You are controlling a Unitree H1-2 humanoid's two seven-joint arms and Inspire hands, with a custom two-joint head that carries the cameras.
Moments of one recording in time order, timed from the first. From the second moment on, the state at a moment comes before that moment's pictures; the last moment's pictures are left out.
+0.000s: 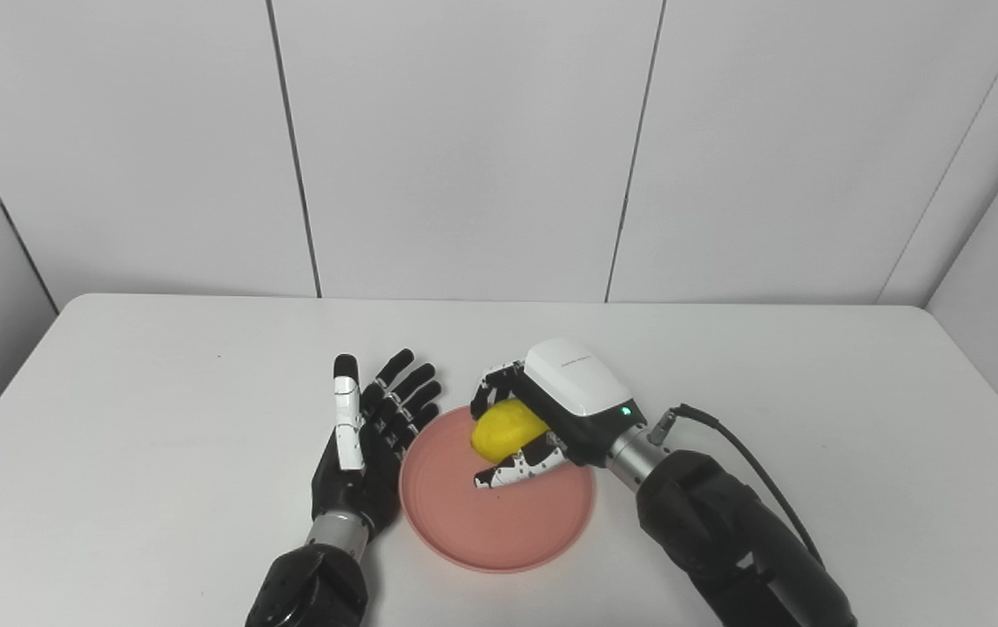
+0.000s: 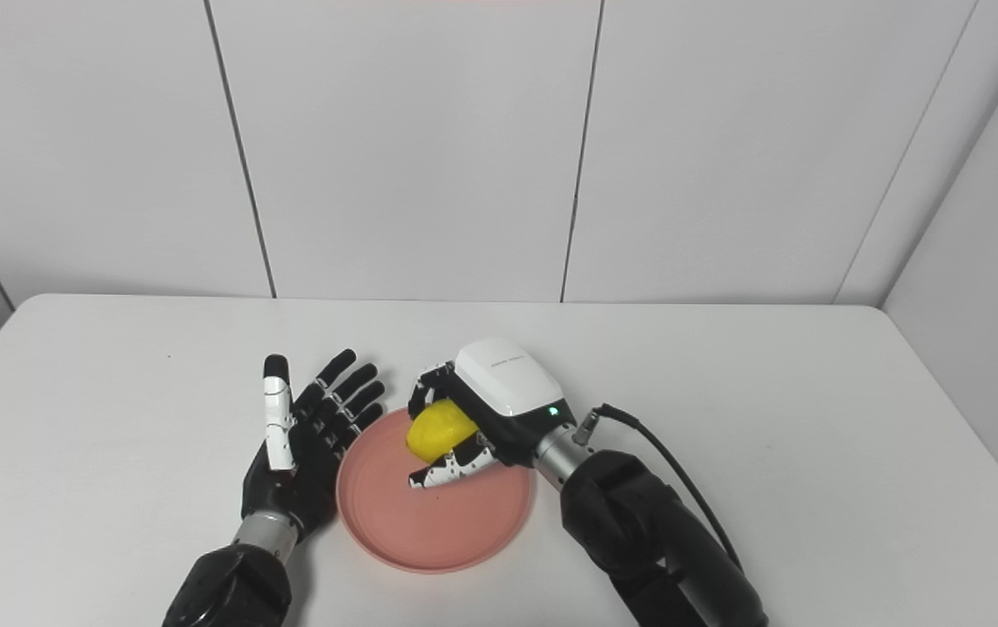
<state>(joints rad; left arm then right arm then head) -0.26 -0.17 0.07 0.06 -0.36 0.34 -0.01 -0.51 -0.27 0.44 0.08 -0.75 -0.05 0.18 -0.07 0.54</state>
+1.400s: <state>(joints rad) -0.27 -0.17 0.06 0.08 -0.34 0.33 -0.02 -0.49 -0.27 0.40 0.07 -0.69 -0.04 0.32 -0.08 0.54</state>
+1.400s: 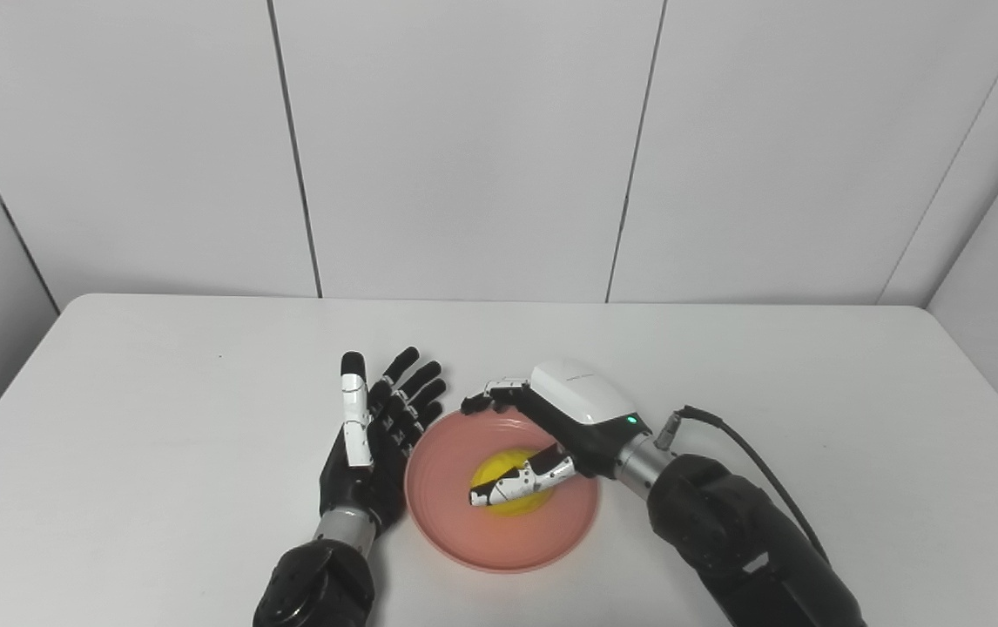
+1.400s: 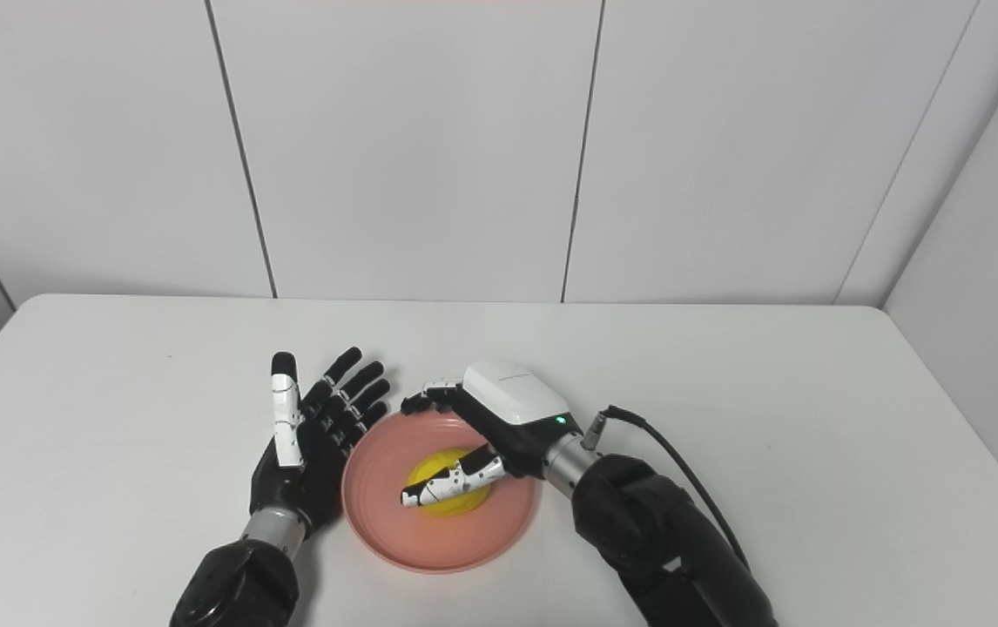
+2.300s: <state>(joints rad) -0.31 -0.10 0.02 0.24 -0.16 -0.03 -0.03 -0.45 -0.10 0.07 0.16 -0.34 -0.07 0.03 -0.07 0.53</state>
